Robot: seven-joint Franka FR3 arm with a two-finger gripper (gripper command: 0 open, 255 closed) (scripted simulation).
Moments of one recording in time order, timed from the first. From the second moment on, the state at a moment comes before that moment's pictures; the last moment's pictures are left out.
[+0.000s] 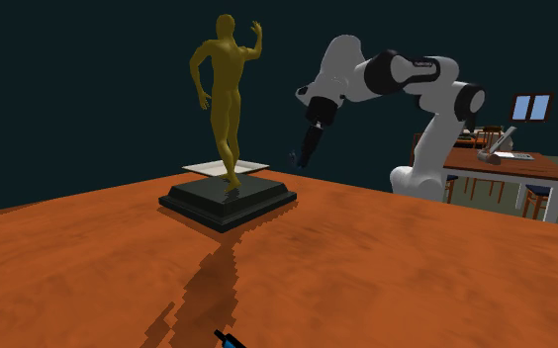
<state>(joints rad) 0.18 -0.38 0.48 -2.05 0.32 2.14 0.37</state>
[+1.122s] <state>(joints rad) 0.13 -0.21 0.45 -1.76 0.24 2.00 0.36</state>
